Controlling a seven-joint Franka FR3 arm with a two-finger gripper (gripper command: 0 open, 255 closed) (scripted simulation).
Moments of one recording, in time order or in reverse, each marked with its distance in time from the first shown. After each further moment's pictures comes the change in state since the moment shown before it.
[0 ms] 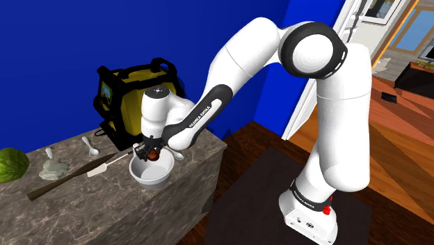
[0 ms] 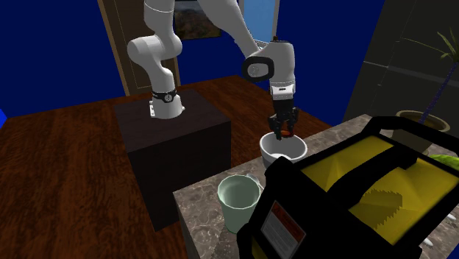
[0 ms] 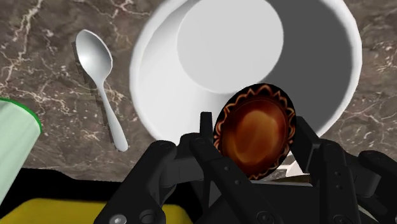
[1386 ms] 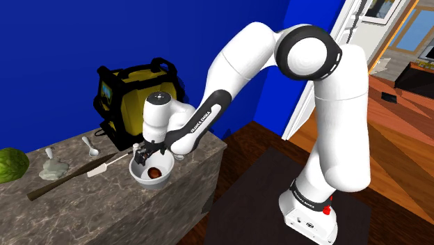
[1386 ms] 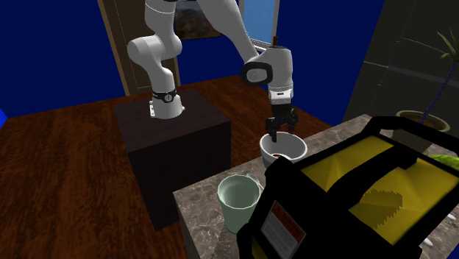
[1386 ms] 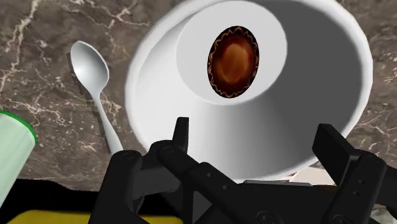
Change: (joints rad) arm 0.017 0.027 -0.019 -0.013 -0.025 0.040 0.027
